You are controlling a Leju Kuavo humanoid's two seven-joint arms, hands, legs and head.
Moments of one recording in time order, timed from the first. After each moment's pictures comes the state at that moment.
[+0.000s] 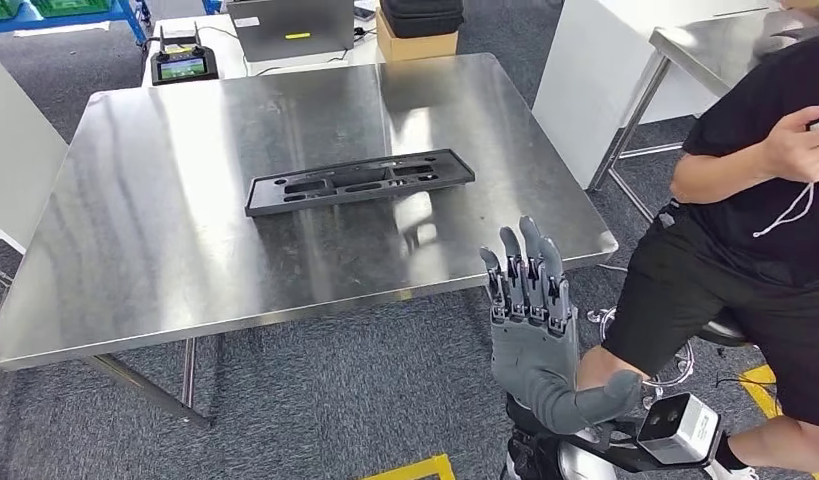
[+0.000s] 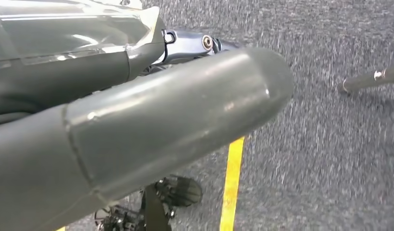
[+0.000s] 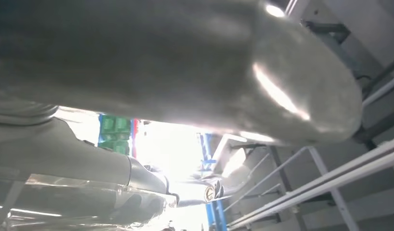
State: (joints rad) left arm -0.10 -0.09 0.88 -0.21 -0.58 0.14 -0.56; right arm 0.13 0.10 0.22 -1.94 -0.22 0.35 -0.63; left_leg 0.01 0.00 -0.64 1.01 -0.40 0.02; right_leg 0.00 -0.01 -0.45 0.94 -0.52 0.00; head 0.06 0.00
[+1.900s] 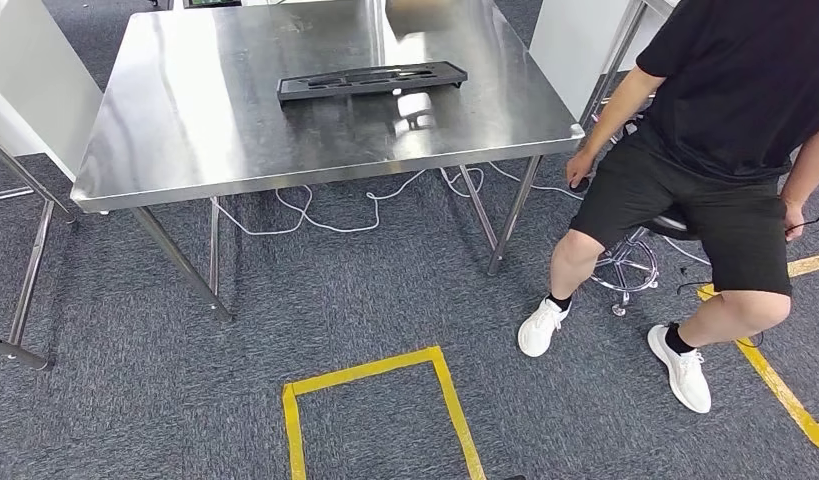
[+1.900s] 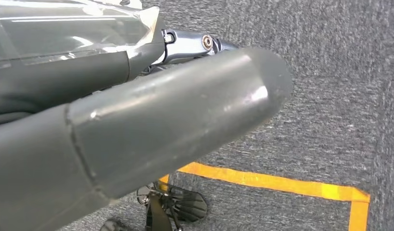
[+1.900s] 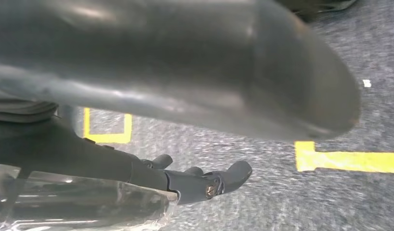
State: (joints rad) left arm -0.09 -0.08 0.95 -0.21 -0.65 0.14 -0.57; right arm -0.03 0.05 -0.03 -0.24 0.15 -0.20 0.08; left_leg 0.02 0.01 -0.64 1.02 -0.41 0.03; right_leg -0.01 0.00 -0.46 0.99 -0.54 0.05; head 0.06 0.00
